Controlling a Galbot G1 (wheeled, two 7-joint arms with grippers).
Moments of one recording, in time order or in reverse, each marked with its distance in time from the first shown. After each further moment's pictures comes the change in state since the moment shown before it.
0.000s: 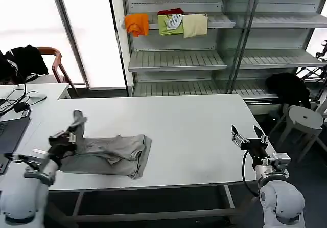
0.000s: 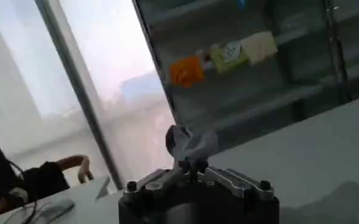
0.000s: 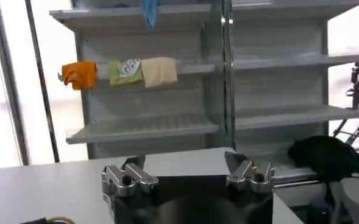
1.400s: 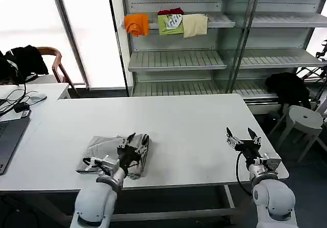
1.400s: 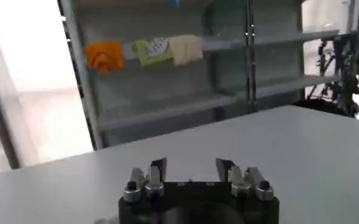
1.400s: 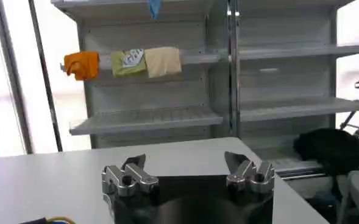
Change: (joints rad) left arm -0.020 -0.203 0.328 -0.014 0.073 0.065 -0.104; right arm 0.019 0.015 -0.041 -0.052 -0.033 0.020 -0.003
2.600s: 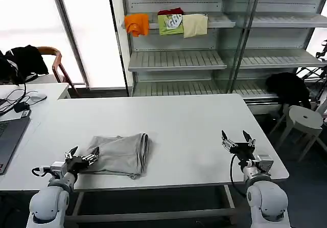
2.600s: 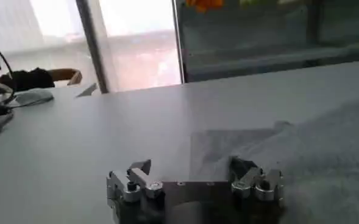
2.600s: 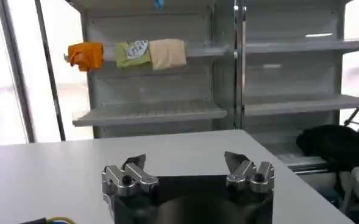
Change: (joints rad) left arm 0.010 0.164 -0.319 0.322 -0.185 -0.098 -0.005; right arm -0.004 0.022 -0.025 -0.034 -0.042 0.019 -0.001
